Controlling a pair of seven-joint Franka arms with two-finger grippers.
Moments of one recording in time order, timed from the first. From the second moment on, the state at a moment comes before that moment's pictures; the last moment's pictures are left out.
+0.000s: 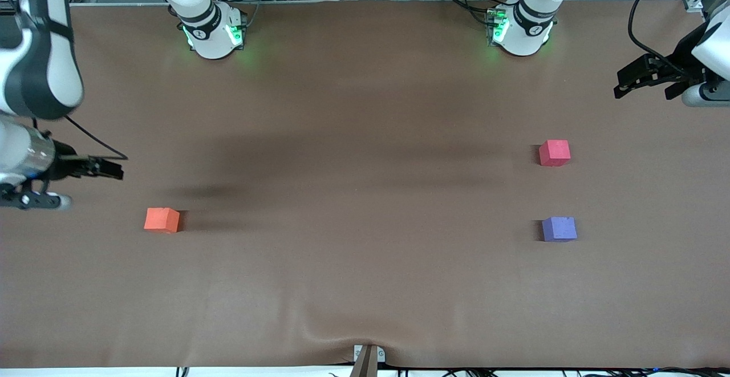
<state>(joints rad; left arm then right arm) -0.01 -0.07 -0.04 -1.62 -0.04 1.48 -0.04 -0.02 0.28 -0.07 -1.68 -0.02 1.83 -0.03</state>
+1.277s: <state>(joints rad) 0.00 -0.07 -0.04 -1.62 -0.04 1.48 -0.04 -0.03 0.65 -0.06 -1.65 -0.06 2.20 -0.03</state>
